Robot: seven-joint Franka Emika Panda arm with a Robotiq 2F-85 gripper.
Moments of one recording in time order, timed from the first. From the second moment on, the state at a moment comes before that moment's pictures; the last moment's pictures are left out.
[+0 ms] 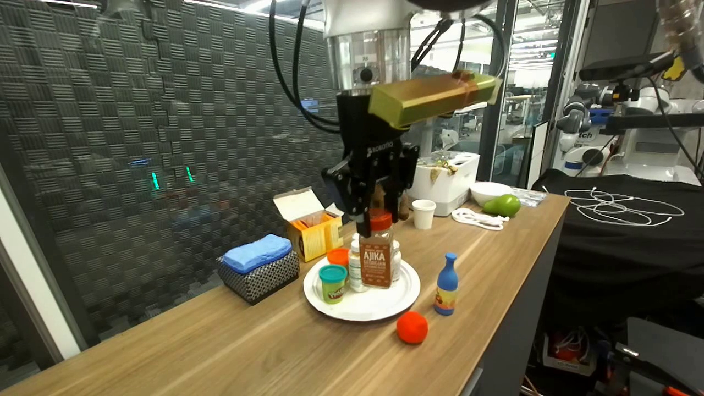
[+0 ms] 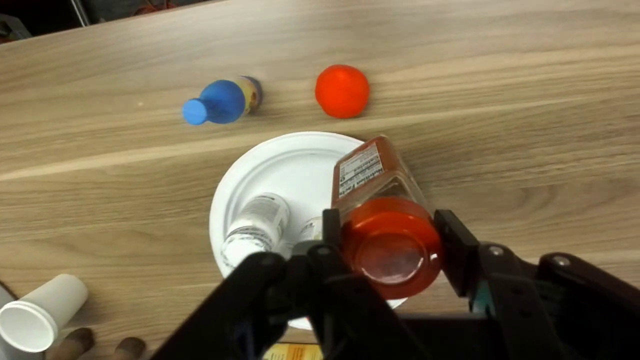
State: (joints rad) arm 0.14 0.03 0.20 -2.13 -0.17 2.15 0.58
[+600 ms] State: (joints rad) arm 0.17 0.16 0.18 -2.09 -0.18 2.26 0.52
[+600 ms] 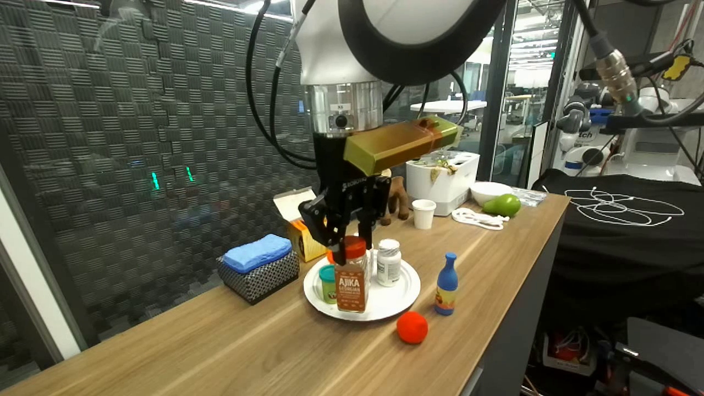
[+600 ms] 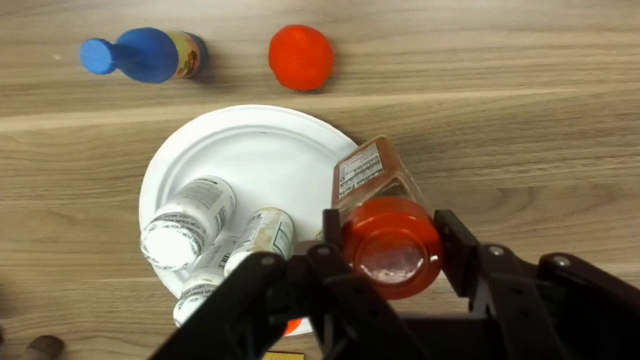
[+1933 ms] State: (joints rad) arm 0.18 0.21 0.12 -2.11 -0.21 2.37 0.51
